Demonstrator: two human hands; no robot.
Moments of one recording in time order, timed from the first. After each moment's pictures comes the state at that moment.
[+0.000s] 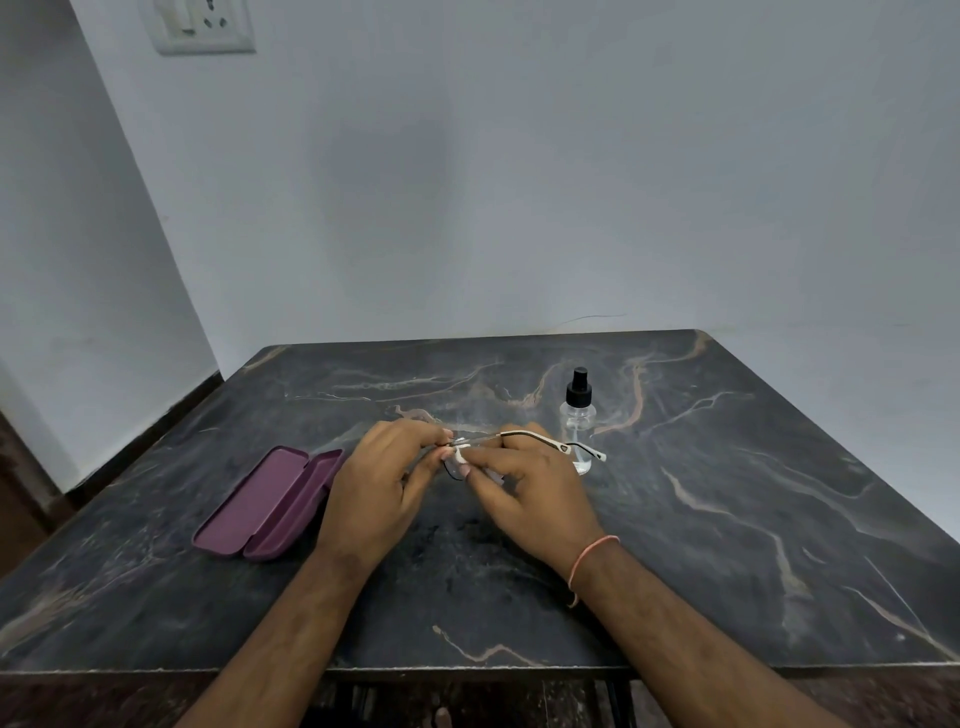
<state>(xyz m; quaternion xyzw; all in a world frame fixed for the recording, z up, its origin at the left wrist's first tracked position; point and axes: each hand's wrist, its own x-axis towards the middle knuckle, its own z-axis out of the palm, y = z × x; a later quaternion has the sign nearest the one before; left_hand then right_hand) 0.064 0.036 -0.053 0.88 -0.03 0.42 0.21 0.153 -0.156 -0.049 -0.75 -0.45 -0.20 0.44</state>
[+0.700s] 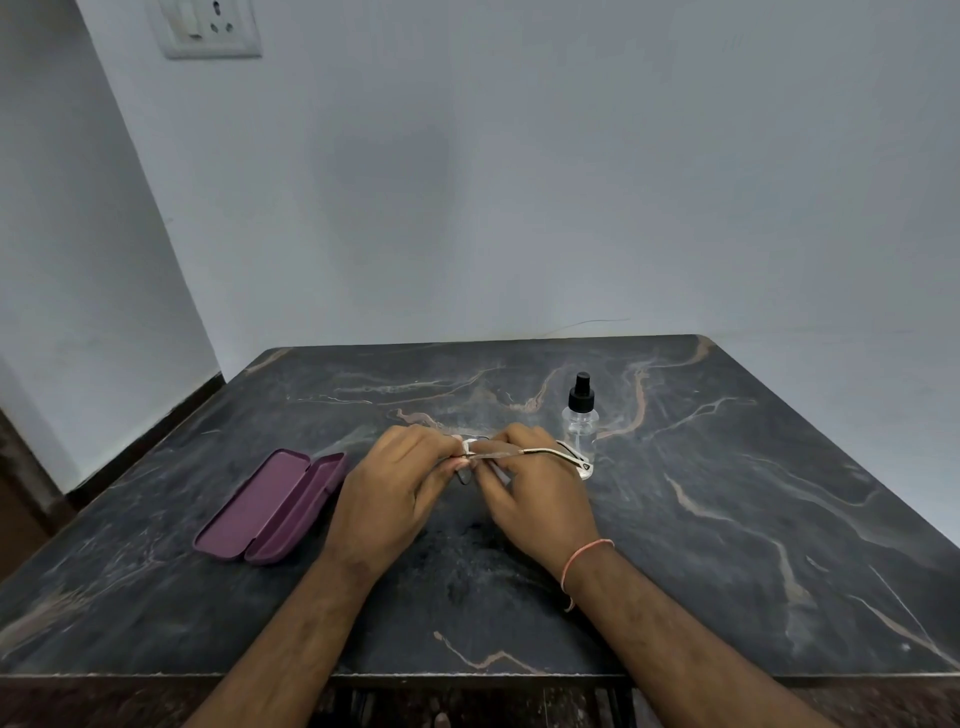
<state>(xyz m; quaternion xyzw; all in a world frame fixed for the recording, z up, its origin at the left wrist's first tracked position) 0.066 0.031 -0.050 0.89 -0.08 0.43 0.15 0.155 -0.148 -0.048 -0.79 -0.40 -0.22 0.40</state>
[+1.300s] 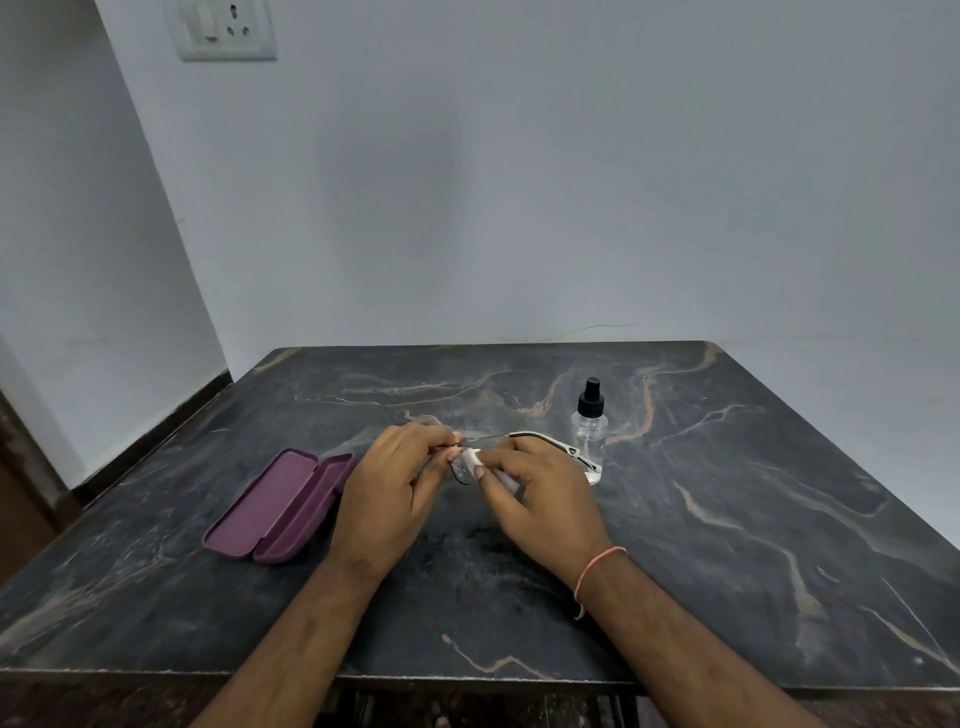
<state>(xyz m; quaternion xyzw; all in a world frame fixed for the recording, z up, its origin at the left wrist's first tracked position) 0.066 0.035 -0.054 0.87 -0.01 0.43 0.23 0.158 -0.151 -0.050 -0.76 -0.44 -0.19 0.44</state>
